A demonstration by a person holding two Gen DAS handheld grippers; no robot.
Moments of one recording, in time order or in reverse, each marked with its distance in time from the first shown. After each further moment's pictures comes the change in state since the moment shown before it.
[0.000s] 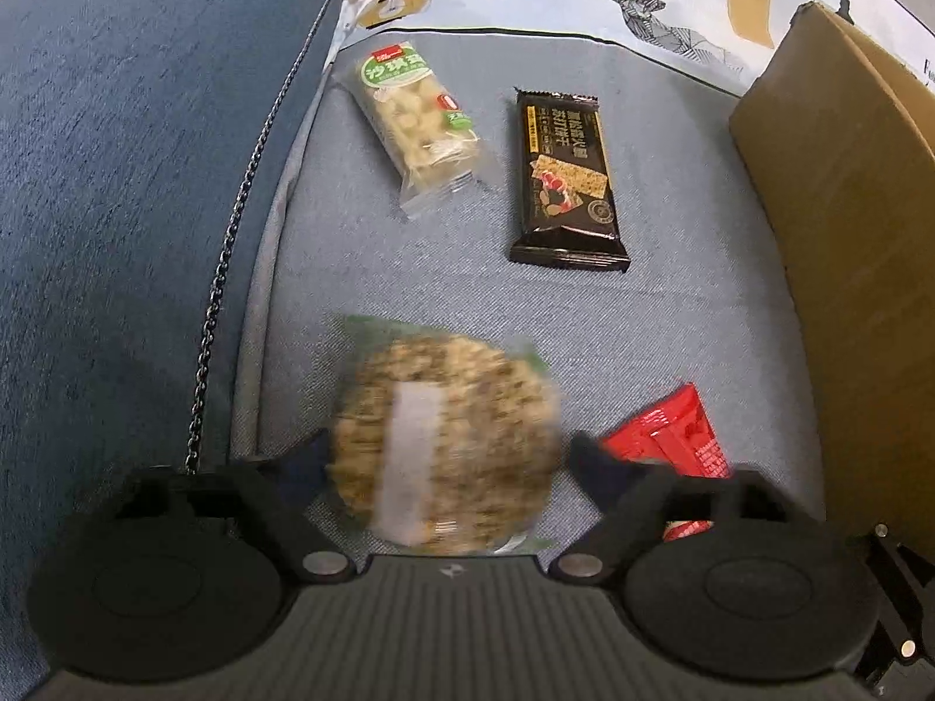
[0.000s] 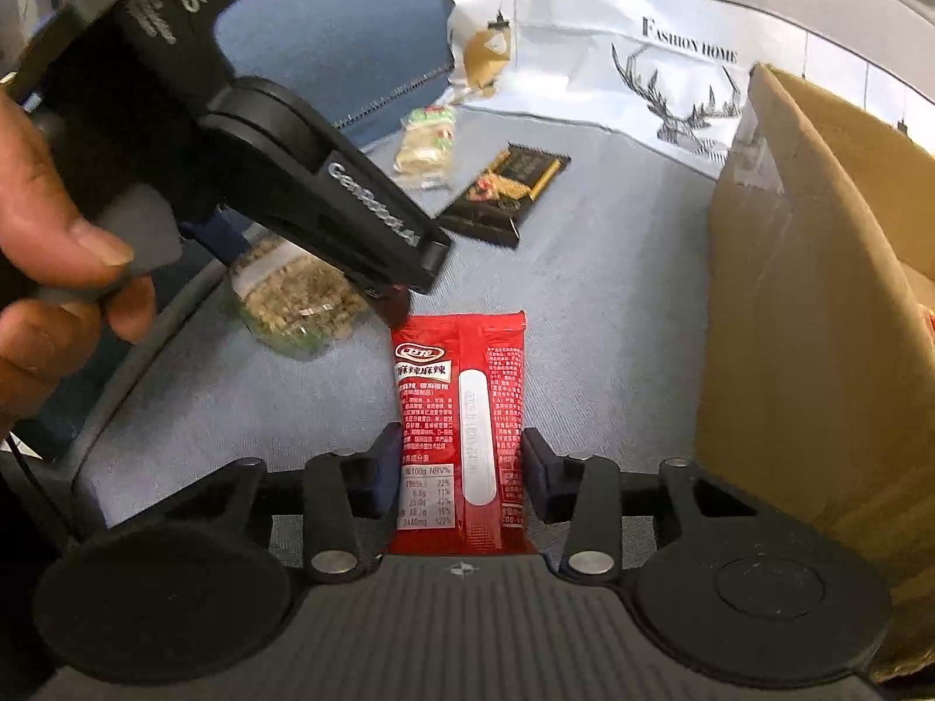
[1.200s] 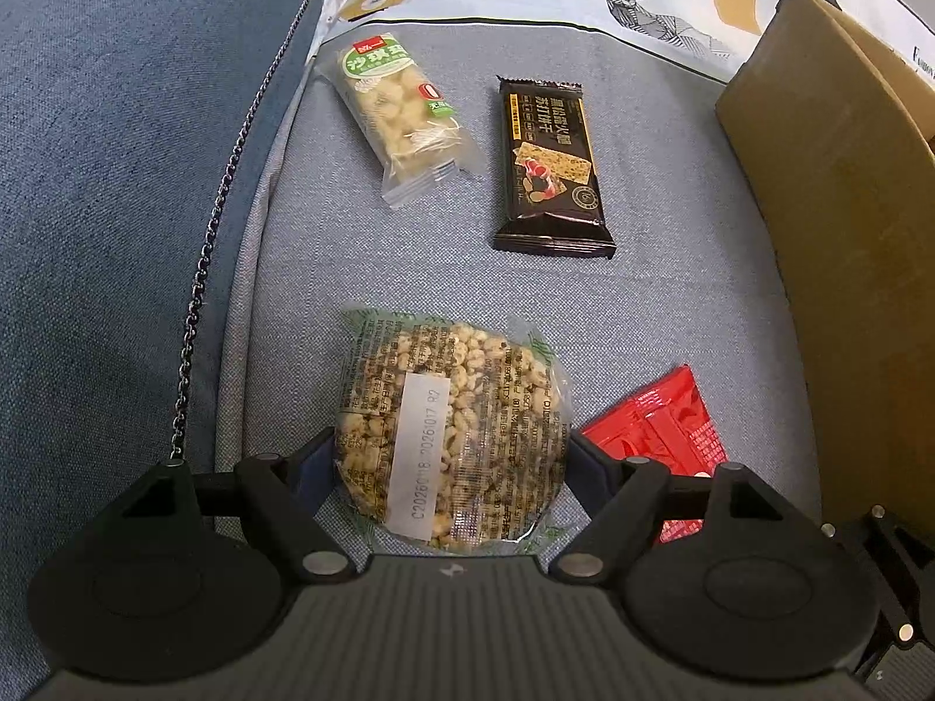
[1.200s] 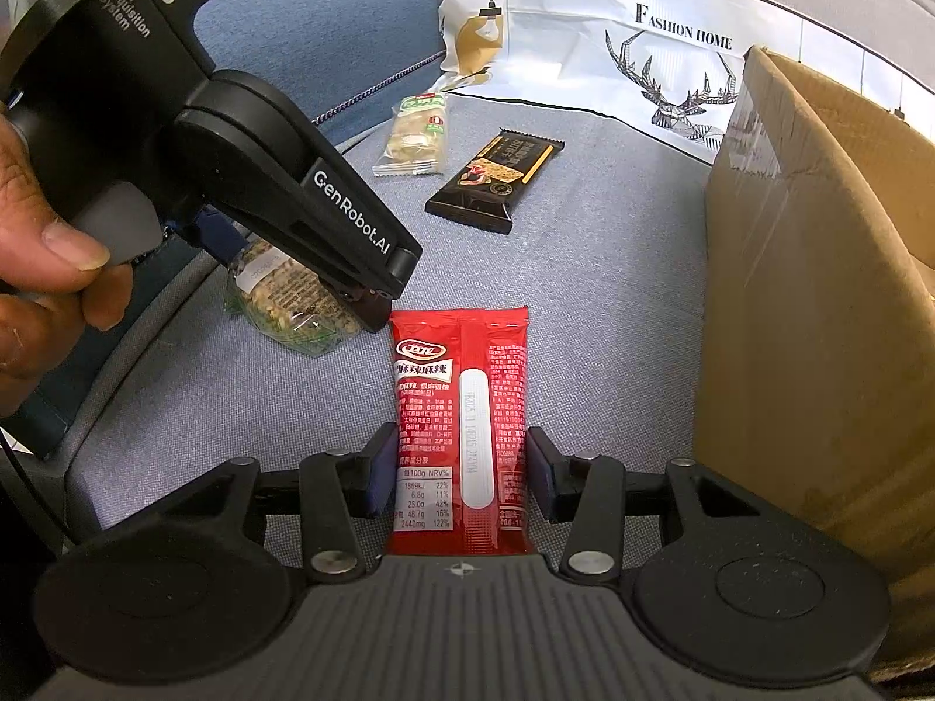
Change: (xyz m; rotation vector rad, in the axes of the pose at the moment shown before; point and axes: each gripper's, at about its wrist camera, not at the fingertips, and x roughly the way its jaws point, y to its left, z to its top) left arm 0.002 0.001 0.000 0.022 0.014 -0.021; right arm 0.002 0.000 0.001 0.012 0.013 -0.005
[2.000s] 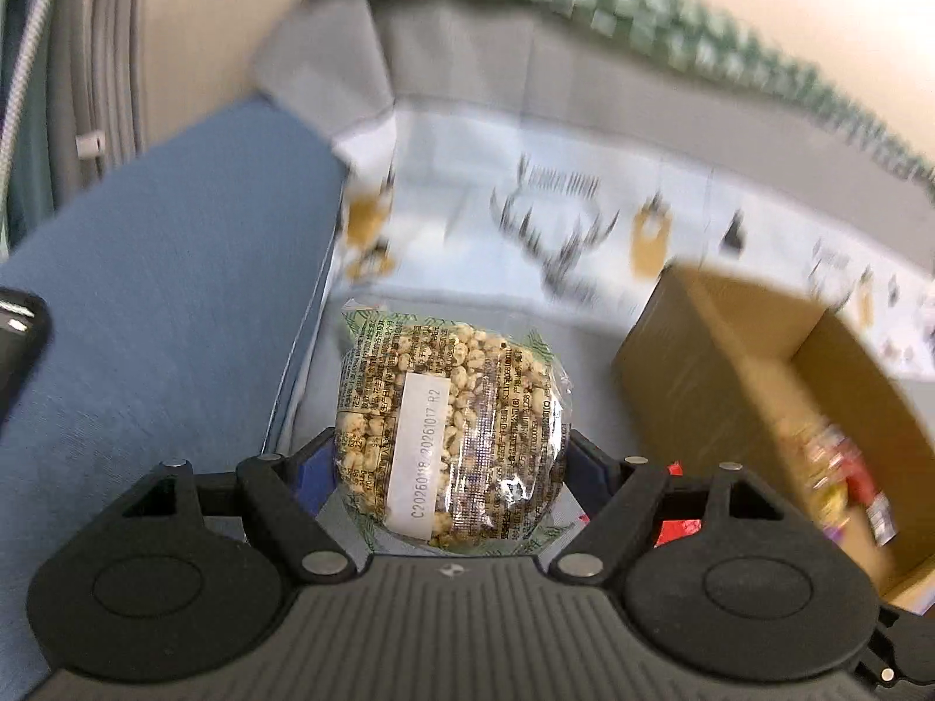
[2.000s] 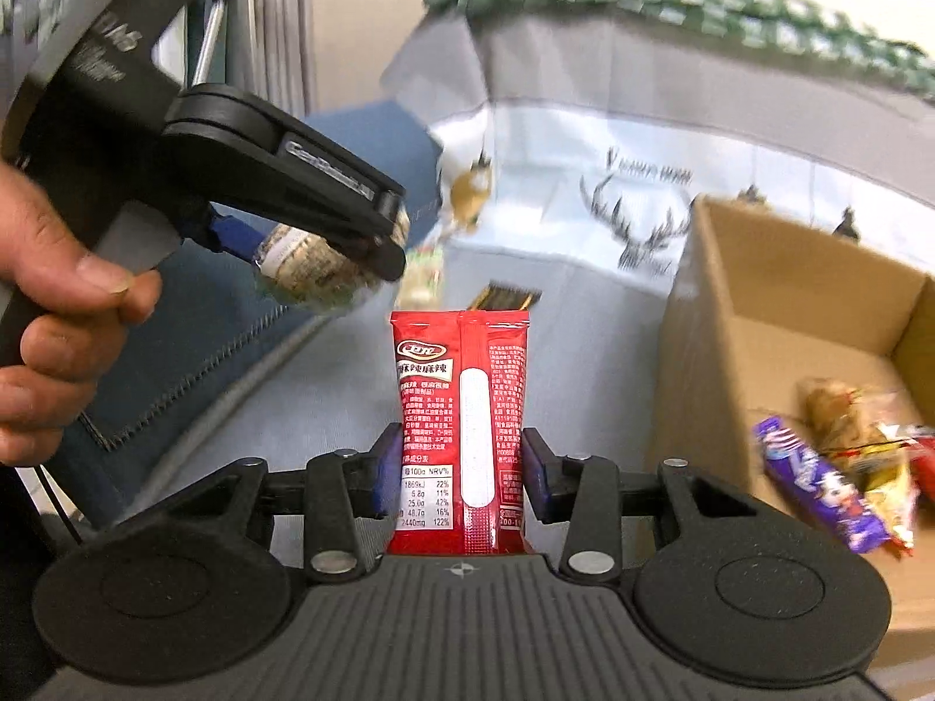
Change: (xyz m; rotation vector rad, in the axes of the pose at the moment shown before) left arm -0.121 0.010 -0.033 -0.089 -0.545 -0.122; right arm -0.078 0.000 -0.002 0.004 -0.296 -0.021
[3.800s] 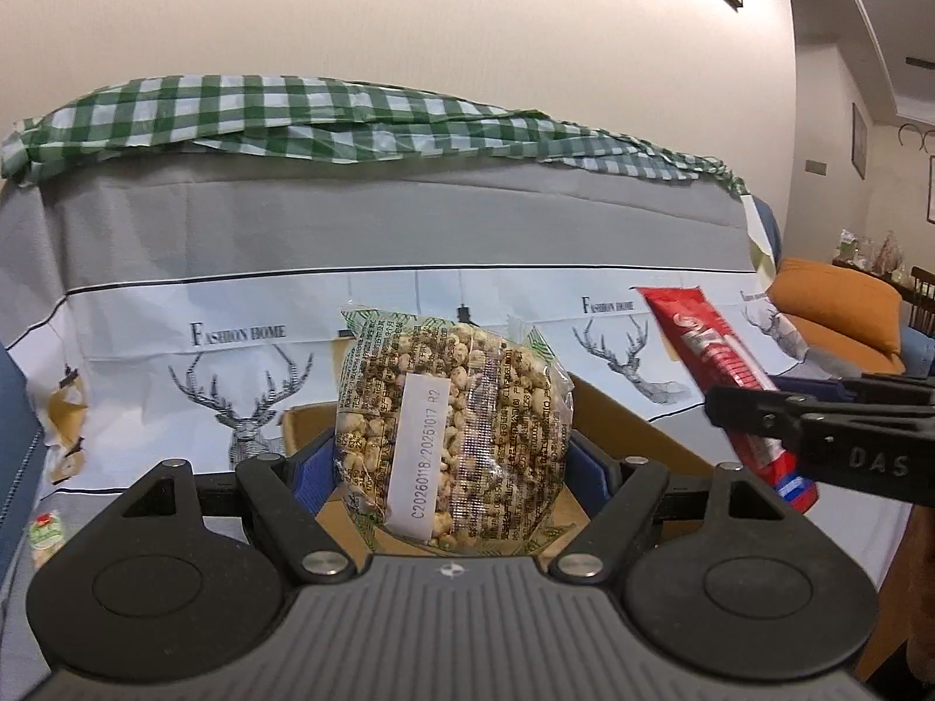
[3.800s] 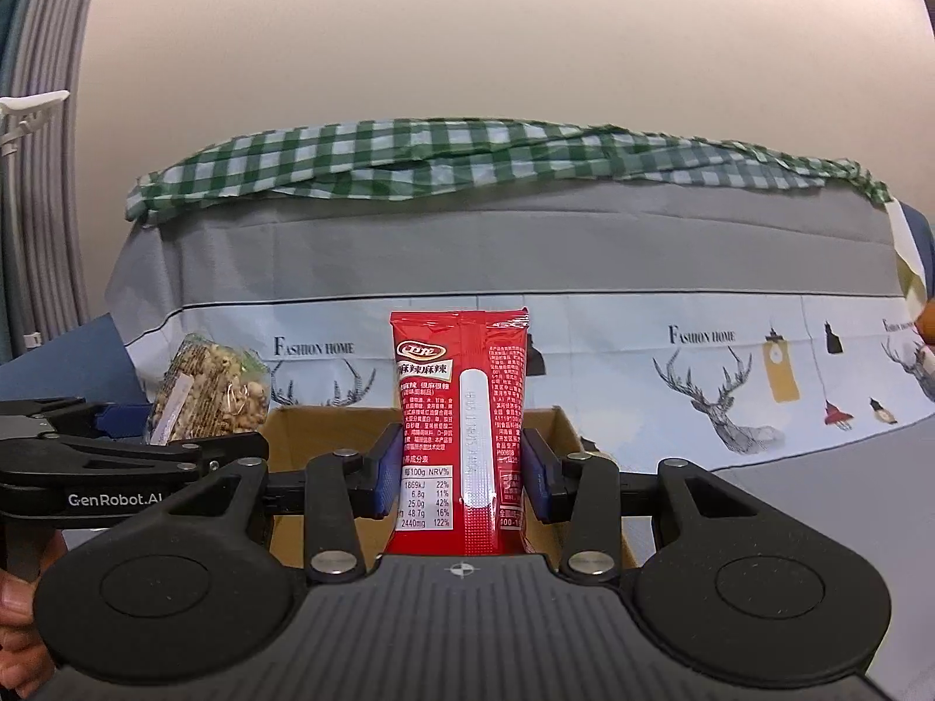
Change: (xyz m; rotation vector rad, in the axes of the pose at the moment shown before) left arm 0.036 -0.220 0.004 0.256 -0.263 -0.324; right arm -0.101 -0.219 0.043 0.176 -0.266 -0.373
